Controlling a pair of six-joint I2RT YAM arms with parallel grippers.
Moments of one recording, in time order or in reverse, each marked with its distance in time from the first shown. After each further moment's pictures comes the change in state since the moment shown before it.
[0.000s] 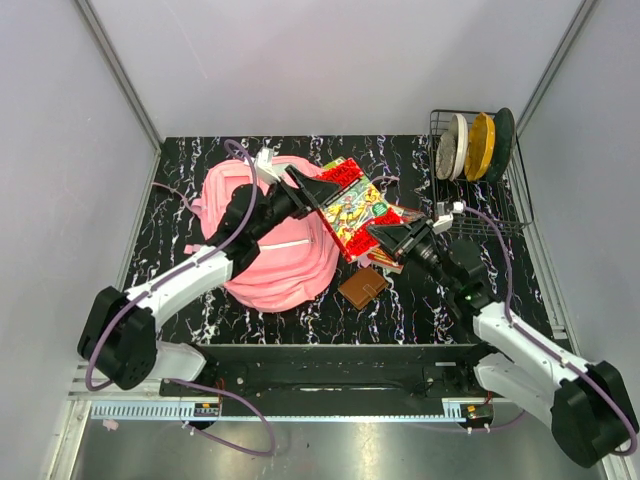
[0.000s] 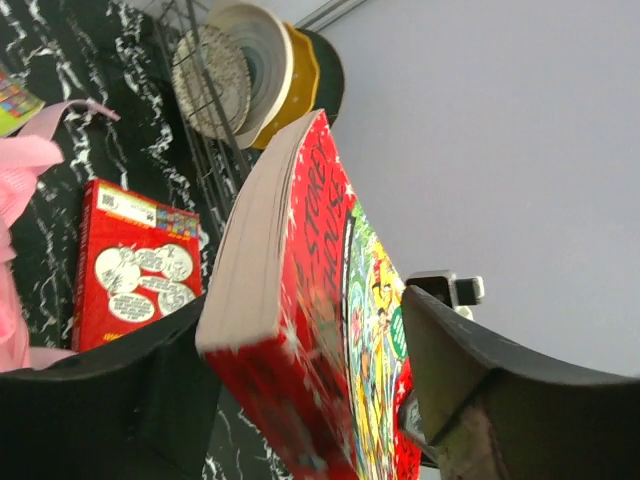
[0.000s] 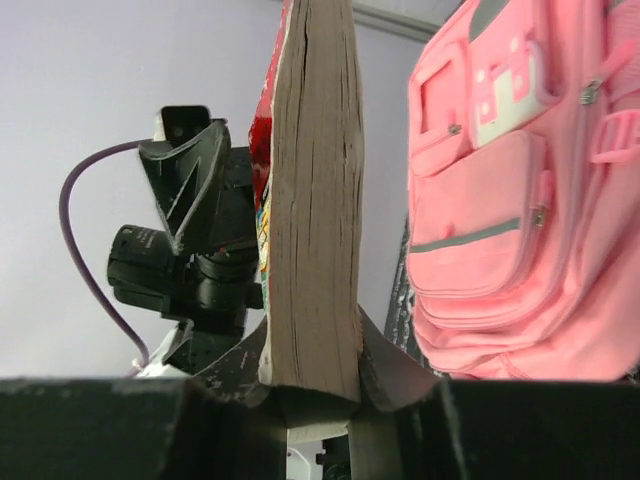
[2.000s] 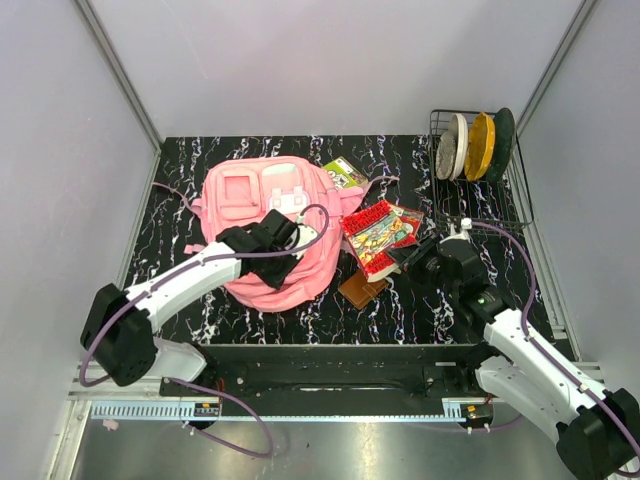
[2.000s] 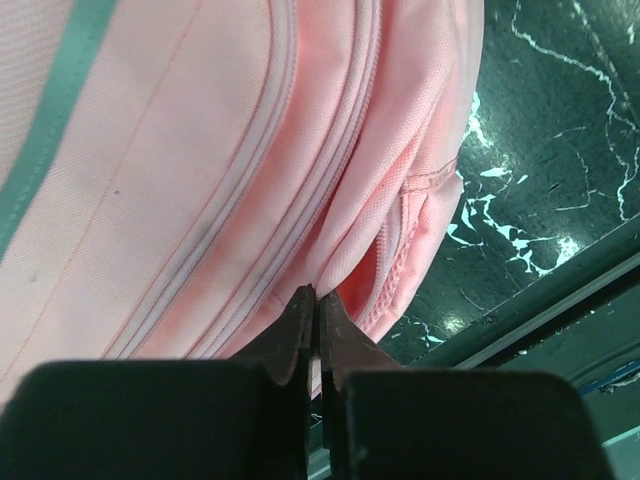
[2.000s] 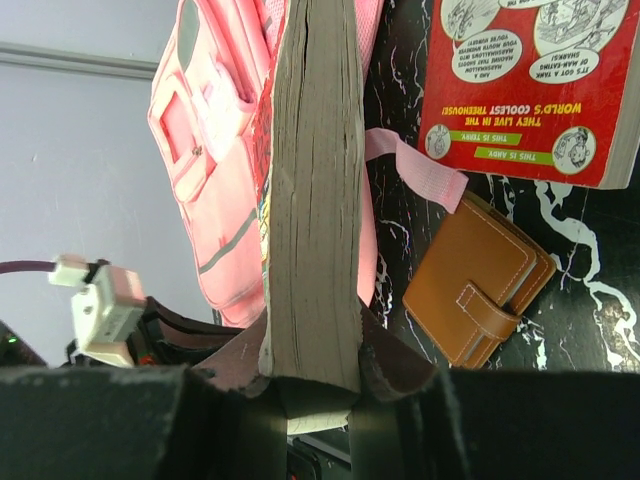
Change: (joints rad) left arm -0.124 0.033 0.127 -1.307 -0.165 1.119; right arm 0.000 -0.160 0.080 -0.754 0.286 -0.171
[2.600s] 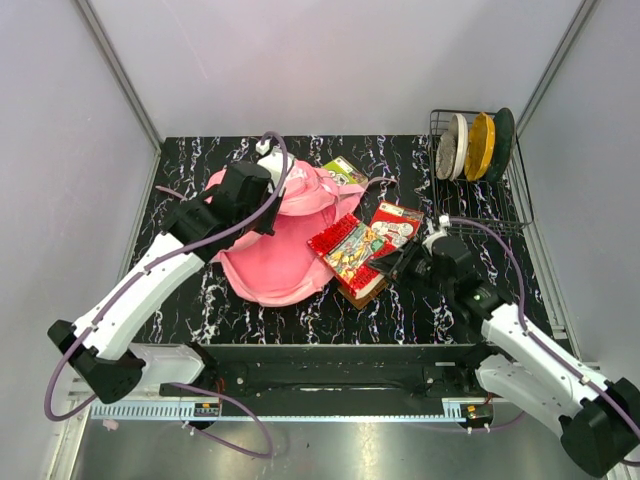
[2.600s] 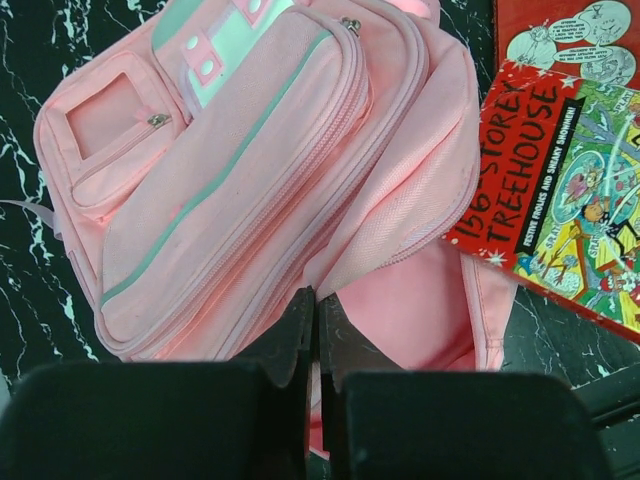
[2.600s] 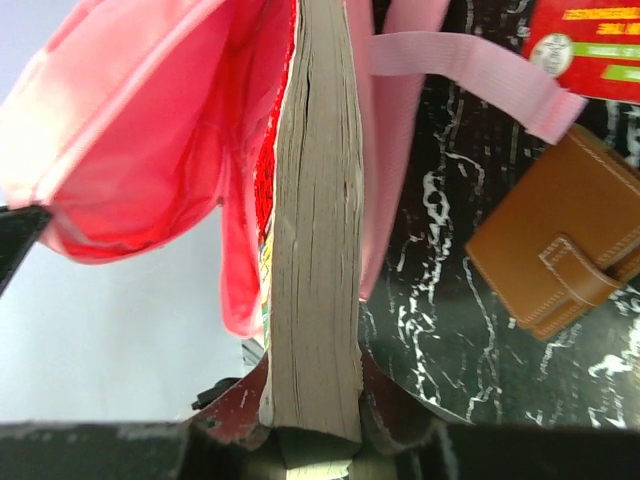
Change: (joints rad) left arm 0.003 -0.145 0.443 -0.081 -0.302 -0.140; right arm 0.060 0.024 0.026 -0.012 -0.224 0.000
